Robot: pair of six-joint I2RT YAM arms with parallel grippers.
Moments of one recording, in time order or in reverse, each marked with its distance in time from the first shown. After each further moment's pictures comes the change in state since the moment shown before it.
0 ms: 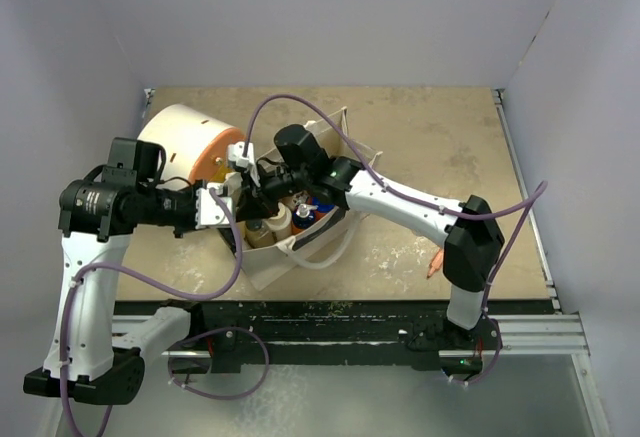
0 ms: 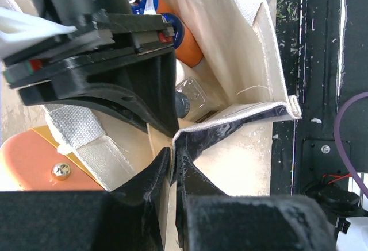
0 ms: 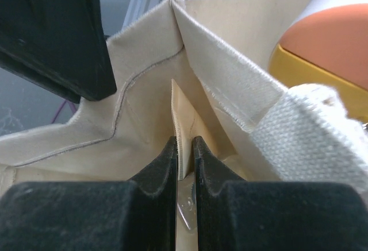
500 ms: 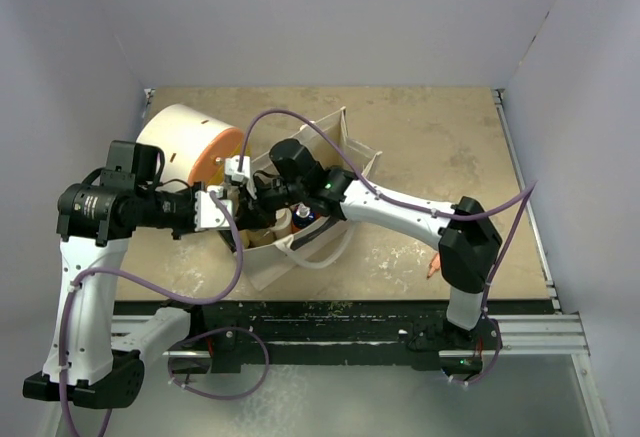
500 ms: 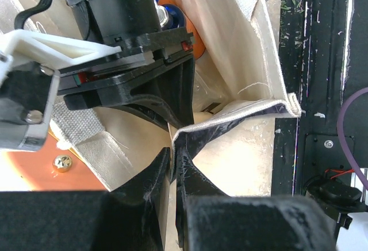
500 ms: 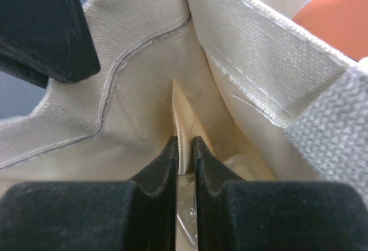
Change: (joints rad) left arm 0.000 -0.017 -0.005 0.001 -0.036 0.000; right arm 0.038 0.008 -0.088 0.077 0.074 0.010
